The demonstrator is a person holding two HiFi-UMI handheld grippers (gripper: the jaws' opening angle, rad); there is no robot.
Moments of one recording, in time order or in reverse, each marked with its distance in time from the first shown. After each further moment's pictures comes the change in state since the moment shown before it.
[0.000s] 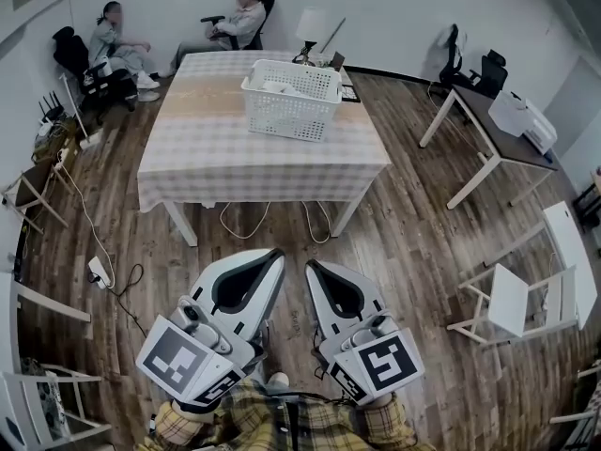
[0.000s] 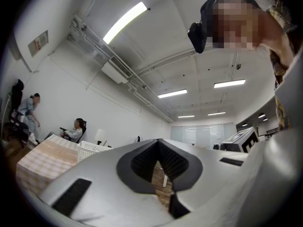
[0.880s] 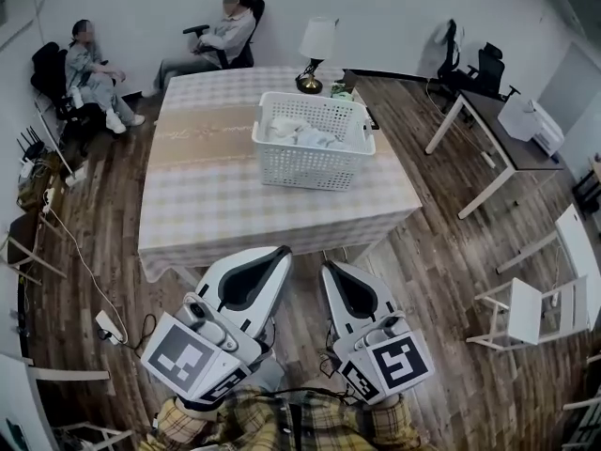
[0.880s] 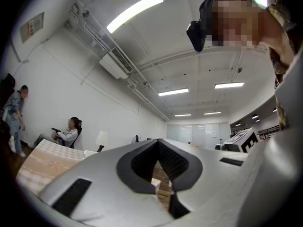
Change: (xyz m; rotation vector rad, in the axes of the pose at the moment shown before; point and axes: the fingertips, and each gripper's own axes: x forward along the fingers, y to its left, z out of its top) left arm 0.098 0.237 0.010 -0.005 0.023 -0.091; right arm 0.232 -0.076 0.012 0.036 0.006 -0.131
